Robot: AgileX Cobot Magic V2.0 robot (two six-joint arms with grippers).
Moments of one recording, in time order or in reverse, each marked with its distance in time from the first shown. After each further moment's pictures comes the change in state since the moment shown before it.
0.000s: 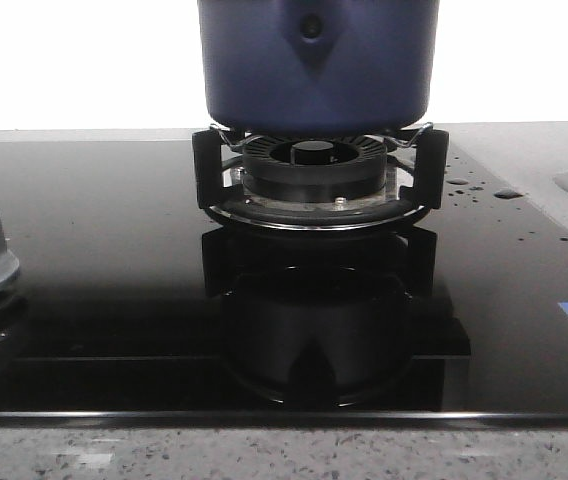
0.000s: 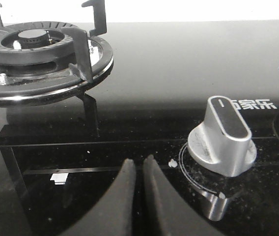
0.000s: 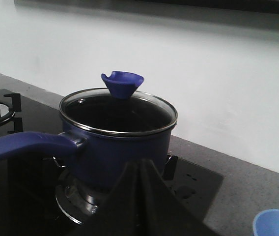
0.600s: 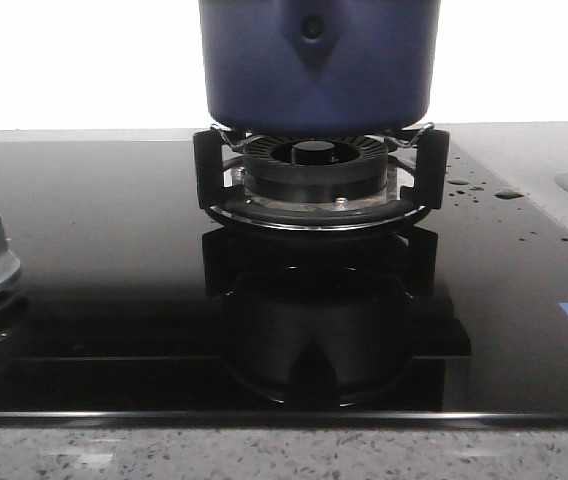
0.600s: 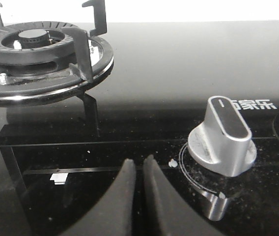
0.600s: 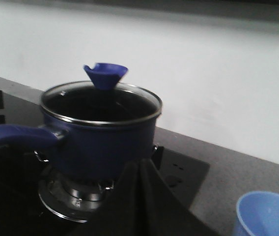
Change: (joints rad) left arm 0.000 0.000 0.000 -0.002 0.000 0.000; right arm 0.019 -0.002 0.045 0.000 0.083 0.000
